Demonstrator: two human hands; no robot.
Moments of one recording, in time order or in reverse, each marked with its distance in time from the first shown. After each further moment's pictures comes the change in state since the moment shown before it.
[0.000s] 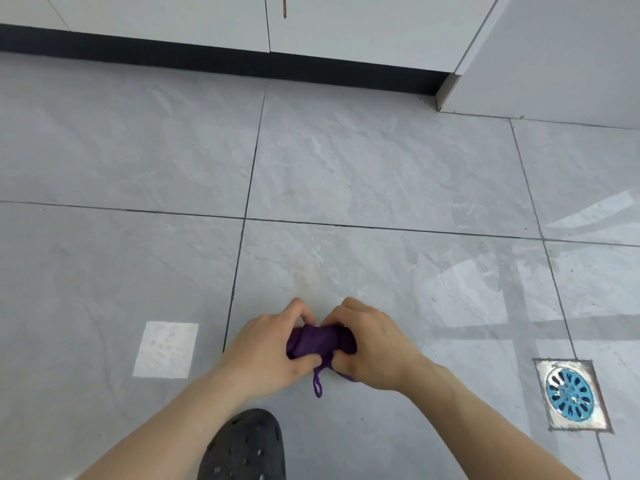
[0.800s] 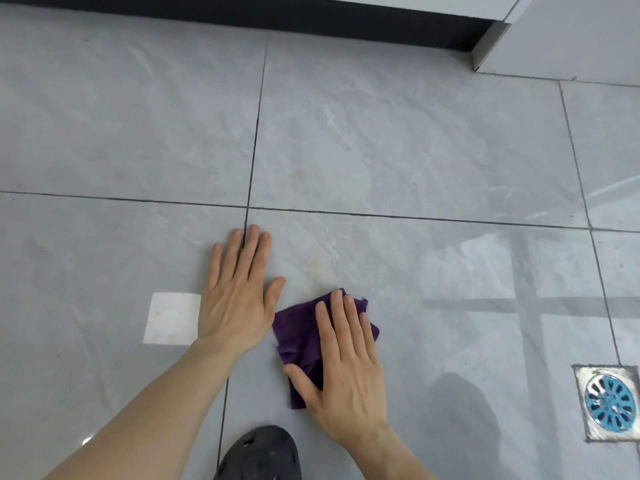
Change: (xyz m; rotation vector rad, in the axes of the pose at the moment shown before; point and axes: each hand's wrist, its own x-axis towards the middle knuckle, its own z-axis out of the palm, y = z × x) left_hand 0.073 -0.094 -0.003 0.573 0.380 -0.075; right_hand 0.020 -0.007 0.116 -0.276 0.432 0.068
